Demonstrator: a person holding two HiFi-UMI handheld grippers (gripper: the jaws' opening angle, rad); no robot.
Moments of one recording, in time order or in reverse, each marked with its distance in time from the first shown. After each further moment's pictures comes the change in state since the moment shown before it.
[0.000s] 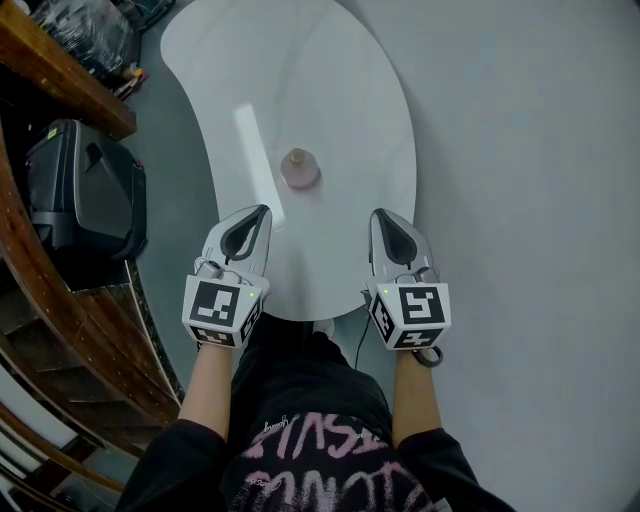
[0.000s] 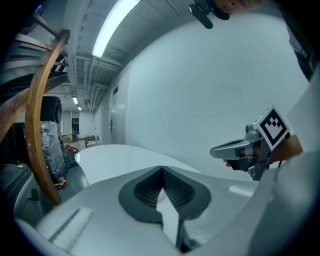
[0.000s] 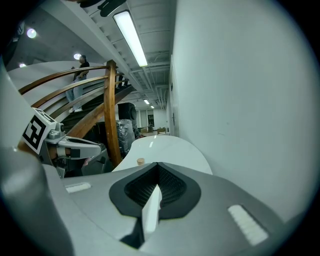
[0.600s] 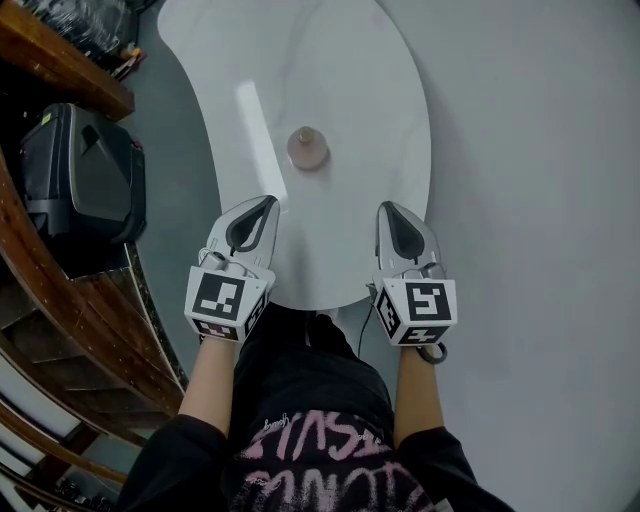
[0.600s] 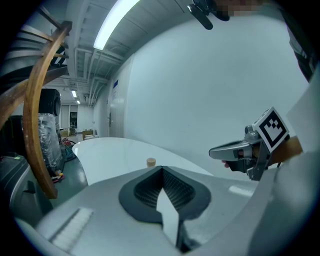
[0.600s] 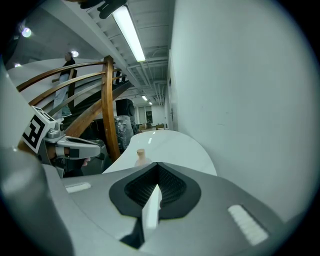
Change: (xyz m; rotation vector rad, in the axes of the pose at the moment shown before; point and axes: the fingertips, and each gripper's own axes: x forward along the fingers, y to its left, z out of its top) left arm 0.005 -0.001 -0.029 -0.036 0.046 -0.032; right arm 0.006 0.004 -0.028 0.020 0.045 -0.018
